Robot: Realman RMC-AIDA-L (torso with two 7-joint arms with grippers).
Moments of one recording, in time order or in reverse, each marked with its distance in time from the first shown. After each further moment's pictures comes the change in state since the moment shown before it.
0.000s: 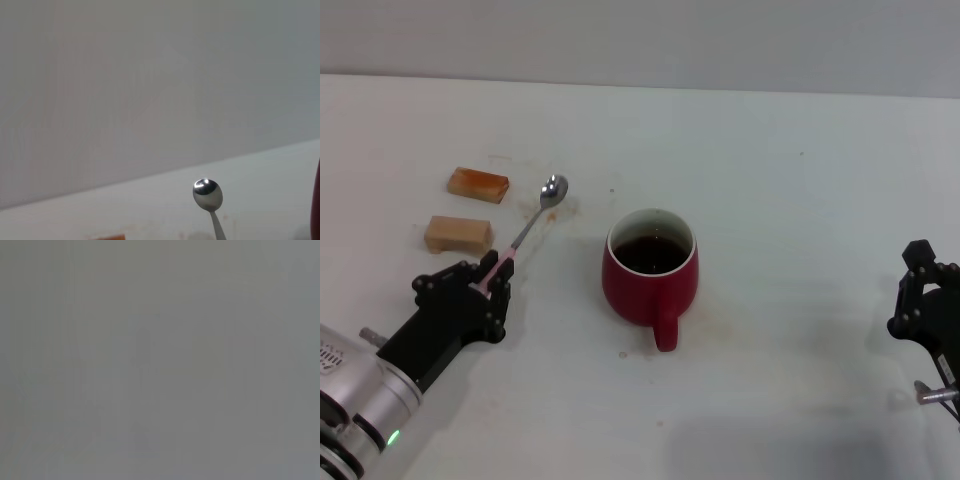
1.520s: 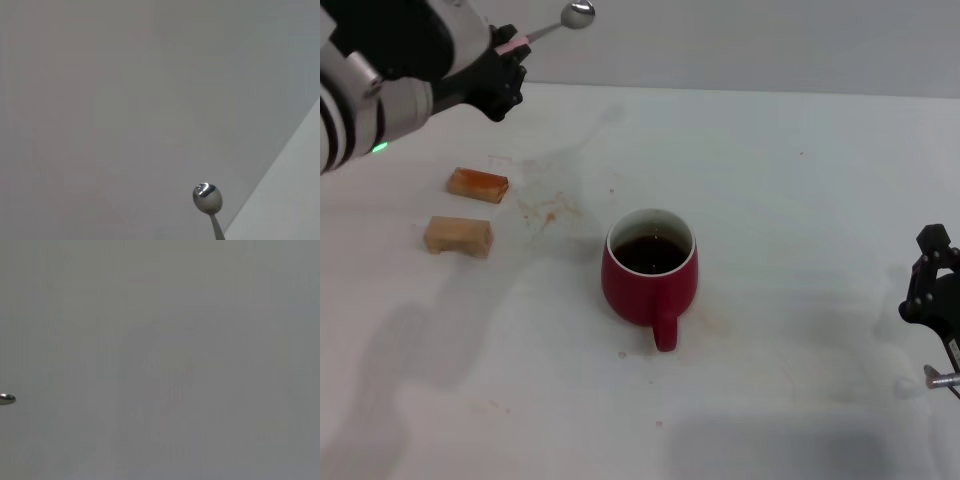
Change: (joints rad) left arm 0.021 0.114 -0.638 -1.440 0.138 -1.724 0.763; right arm 0.012 -0.002 0.028 0.002 0.009 -0.018 0.000
